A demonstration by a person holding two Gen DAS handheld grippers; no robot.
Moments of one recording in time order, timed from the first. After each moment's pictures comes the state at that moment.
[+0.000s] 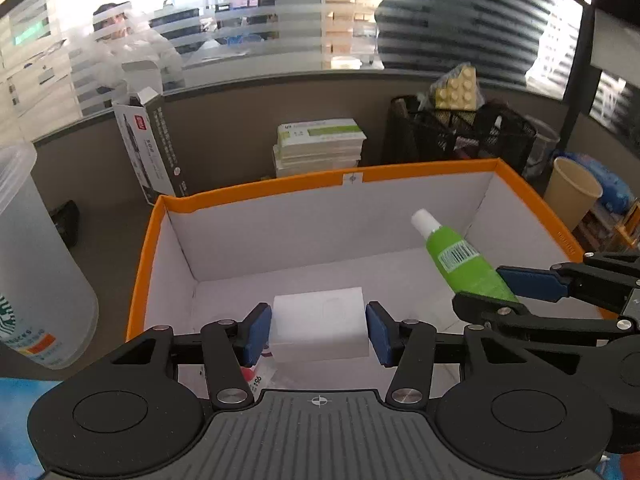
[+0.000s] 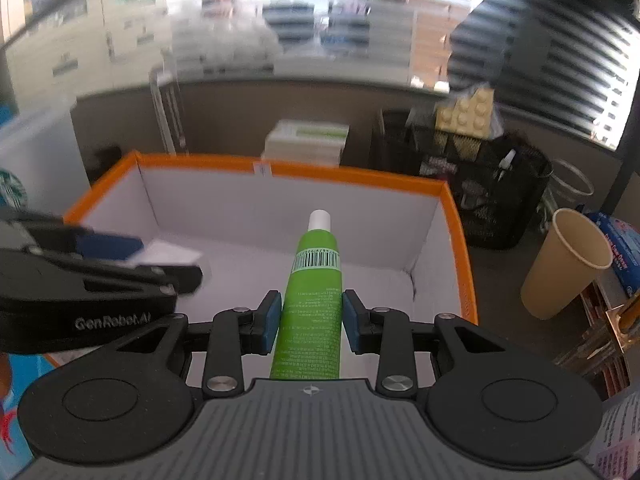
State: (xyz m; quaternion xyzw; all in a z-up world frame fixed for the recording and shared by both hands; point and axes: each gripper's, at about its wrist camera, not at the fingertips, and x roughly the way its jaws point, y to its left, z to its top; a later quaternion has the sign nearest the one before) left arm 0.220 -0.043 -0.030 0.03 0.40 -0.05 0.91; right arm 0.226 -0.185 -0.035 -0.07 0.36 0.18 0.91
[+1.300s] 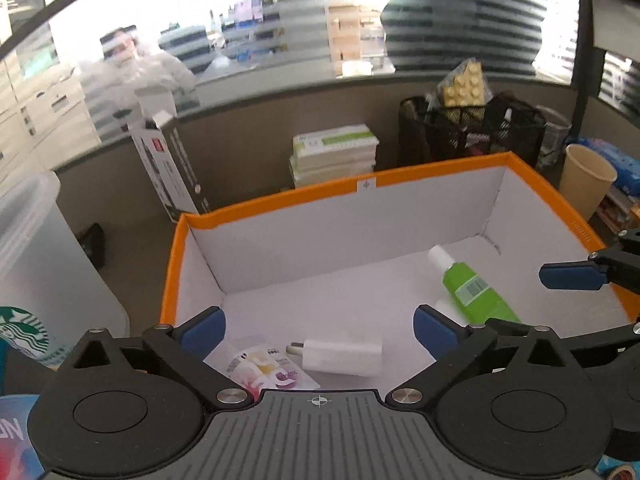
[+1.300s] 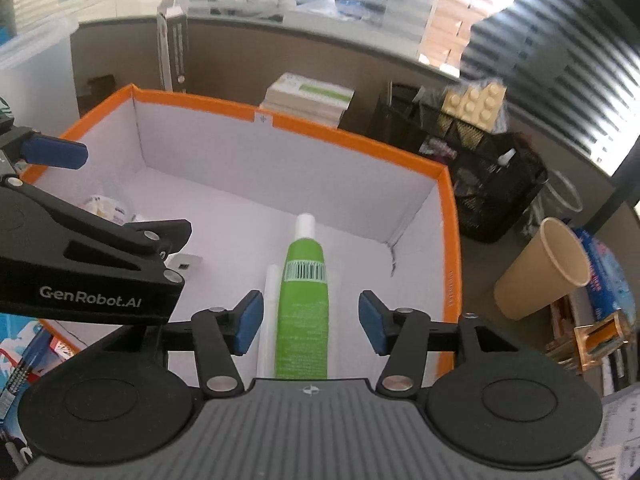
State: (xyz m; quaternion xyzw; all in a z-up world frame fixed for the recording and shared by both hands) left arm 0.210 -0.049 -0.020 0.07 0.38 -0.02 0.92; right arm 0.223 -0.174 -0.034 -0.16 0.40 0.17 0.89
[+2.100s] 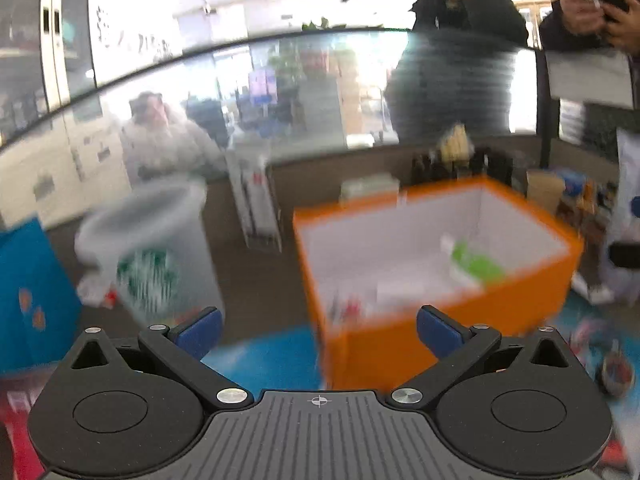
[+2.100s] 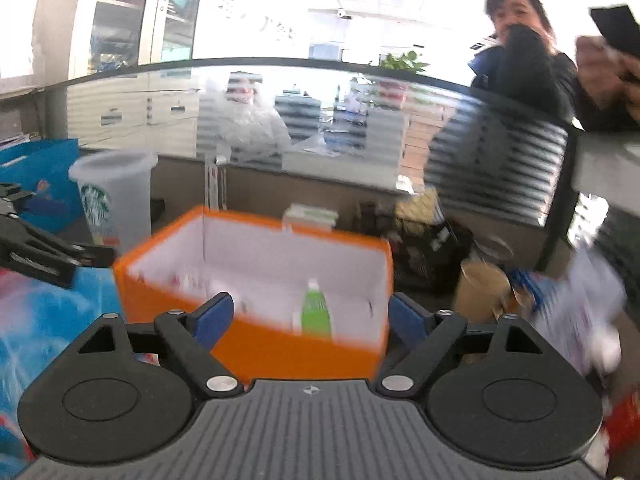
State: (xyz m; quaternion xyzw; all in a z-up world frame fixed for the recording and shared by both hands) left arm 0.056 0.034 -0.003 0.08 0.28 -0.03 0.96; right arm 0.047 -0.248 0.010 -0.08 0.20 0.19 0.96
